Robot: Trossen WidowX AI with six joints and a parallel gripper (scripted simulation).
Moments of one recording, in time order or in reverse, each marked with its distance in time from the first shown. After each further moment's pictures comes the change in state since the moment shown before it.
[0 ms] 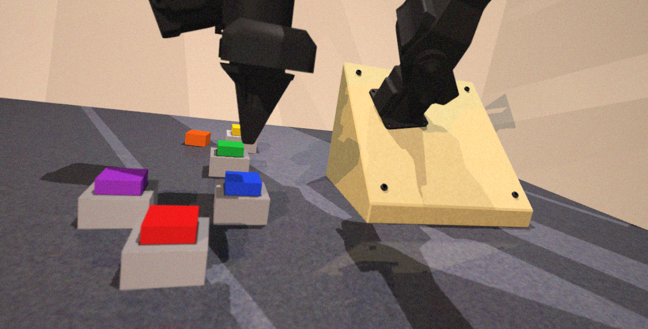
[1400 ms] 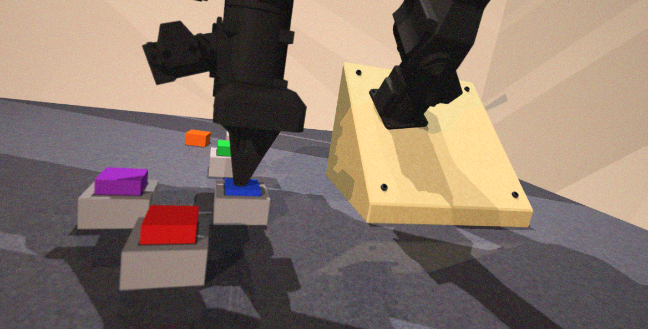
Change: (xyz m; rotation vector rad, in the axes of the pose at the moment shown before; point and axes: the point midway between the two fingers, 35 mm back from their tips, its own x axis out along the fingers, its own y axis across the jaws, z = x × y) arm 0.042 0.001 0.002 -0.003 -0.014 0.004
